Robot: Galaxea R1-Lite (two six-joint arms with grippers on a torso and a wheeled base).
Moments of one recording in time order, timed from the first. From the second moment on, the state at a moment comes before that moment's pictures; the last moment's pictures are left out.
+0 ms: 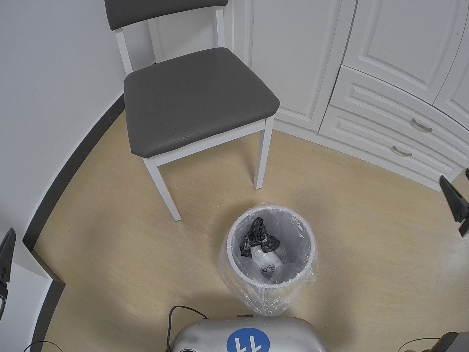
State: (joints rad) left arm -0.08 0.44 -0.35 -0.15 0.15 -0.01; right arm 0.27 0.85 -0.30 -0.73 -0.19 -0.07
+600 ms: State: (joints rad) left arm -0.01 0.06 -0.31 0.10 0.11 -0.02; right arm 0.03 0.09 -0.19 -0.26 -0.10 0.04
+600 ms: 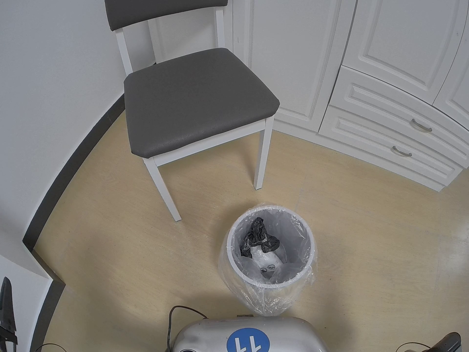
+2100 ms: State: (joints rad) left arm 0.00 0.01 -0.02 0.00 0.00 0.03; right arm 0.00 0.01 -0.02 0.01 0.01 -0.01
